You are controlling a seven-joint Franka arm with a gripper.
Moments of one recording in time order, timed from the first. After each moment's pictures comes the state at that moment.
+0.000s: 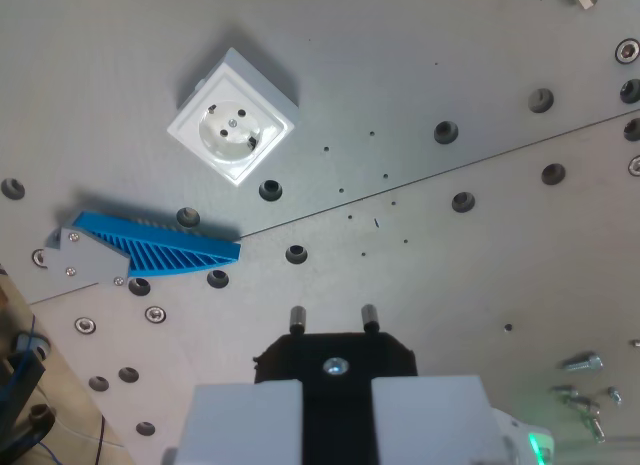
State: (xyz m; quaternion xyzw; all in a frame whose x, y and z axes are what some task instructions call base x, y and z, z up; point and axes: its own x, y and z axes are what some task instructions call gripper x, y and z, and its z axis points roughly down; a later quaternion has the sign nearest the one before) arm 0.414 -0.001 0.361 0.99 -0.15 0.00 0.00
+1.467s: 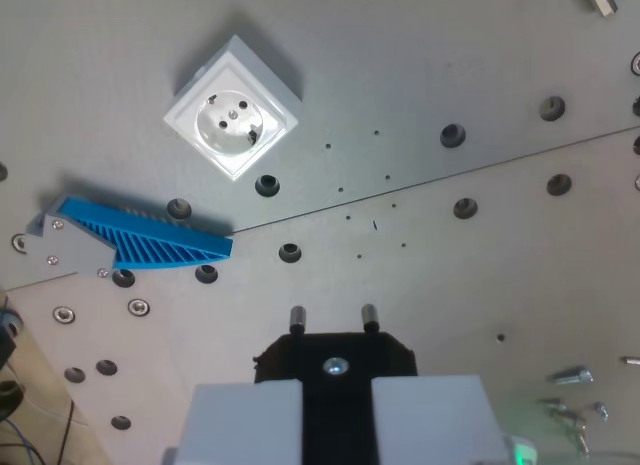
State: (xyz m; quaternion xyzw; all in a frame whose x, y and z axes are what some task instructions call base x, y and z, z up) arm 0.416 0.006 0.339 0.99 -0.11 -0.01 0.00
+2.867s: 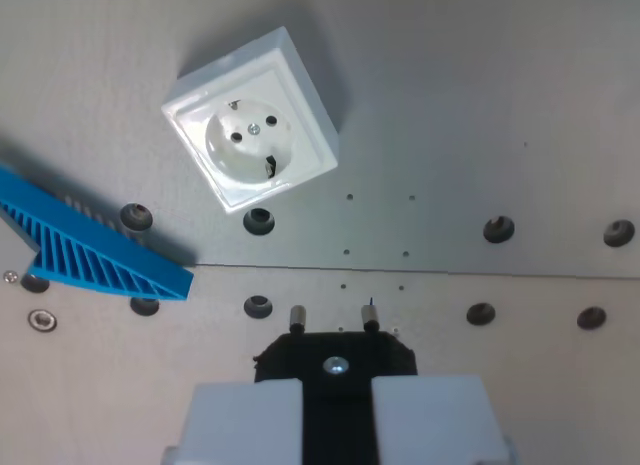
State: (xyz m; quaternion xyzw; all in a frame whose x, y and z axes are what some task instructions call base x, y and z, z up) arm 0.409 0.035 0.235 1.00 0.05 -0.01 0.00
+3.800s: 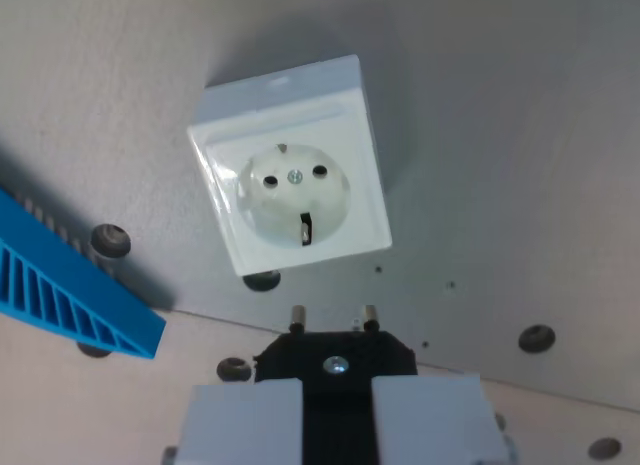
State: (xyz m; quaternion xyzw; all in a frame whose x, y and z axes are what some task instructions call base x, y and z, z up) arm 0.407 0.055 0.165 0.99 0.16 -0.01 0.00
